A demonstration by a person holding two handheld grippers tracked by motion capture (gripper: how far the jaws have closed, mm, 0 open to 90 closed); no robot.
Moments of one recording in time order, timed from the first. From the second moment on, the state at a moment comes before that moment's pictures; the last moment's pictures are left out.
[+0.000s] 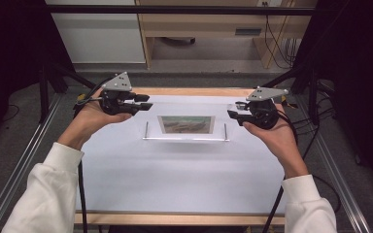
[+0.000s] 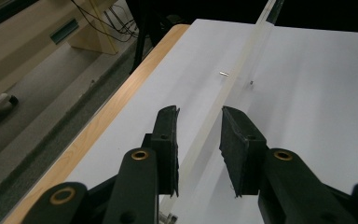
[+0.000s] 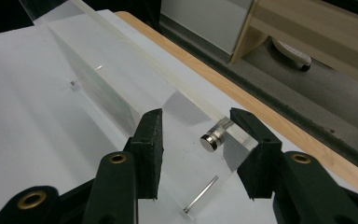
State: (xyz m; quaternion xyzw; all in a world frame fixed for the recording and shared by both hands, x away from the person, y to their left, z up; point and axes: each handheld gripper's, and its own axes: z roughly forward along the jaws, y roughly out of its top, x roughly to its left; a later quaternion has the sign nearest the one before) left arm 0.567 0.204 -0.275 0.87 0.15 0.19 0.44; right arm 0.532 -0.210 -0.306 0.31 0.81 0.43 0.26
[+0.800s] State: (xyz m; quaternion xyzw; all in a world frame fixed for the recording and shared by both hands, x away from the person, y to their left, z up) left arm 0.595 0.202 -0.271 0.87 0.16 0.18 0.43; right arm 0.559 -0.210 -0.303 0.33 0.80 0.44 0.24
